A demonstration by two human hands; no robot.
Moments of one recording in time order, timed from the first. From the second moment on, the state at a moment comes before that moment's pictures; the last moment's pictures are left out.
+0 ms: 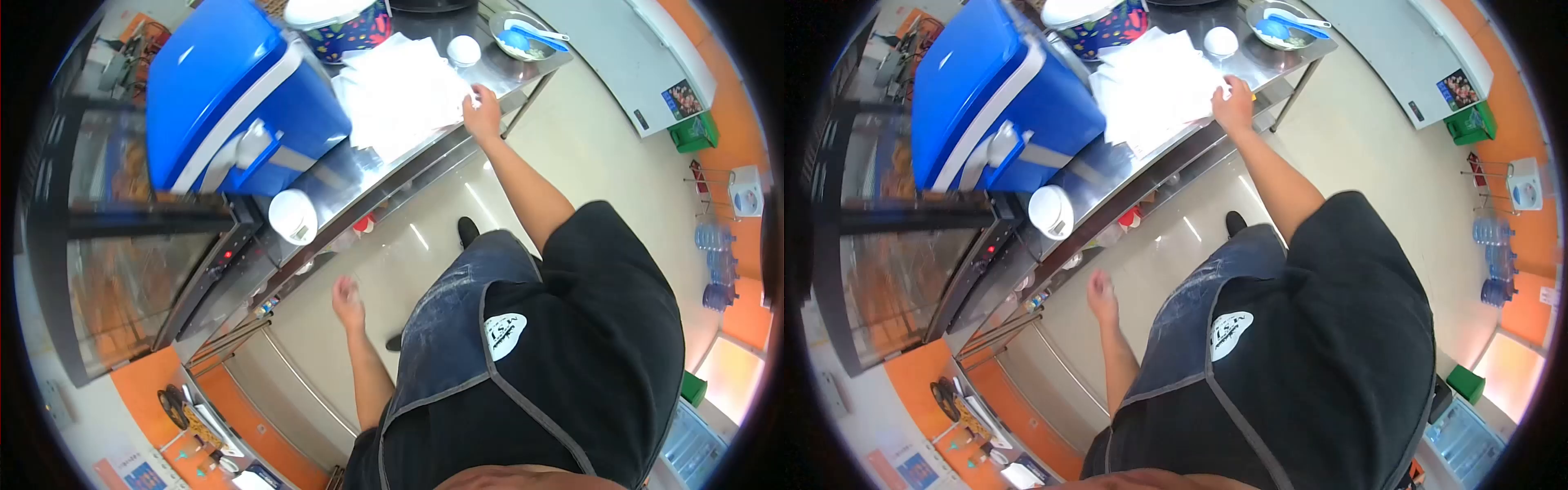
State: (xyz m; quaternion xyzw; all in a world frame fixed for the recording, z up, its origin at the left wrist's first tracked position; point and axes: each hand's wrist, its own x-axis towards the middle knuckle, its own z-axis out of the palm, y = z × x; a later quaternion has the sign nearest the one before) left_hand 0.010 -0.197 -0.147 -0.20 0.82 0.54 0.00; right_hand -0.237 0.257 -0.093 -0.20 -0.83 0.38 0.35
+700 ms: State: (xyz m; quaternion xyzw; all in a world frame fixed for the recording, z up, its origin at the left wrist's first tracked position) left_hand -0.322 0.138 -0.063 0.07 0.95 0.32 0.00; right_hand -0.296 0.292 -0.054 -0.17 -0.85 0.50 -0.04
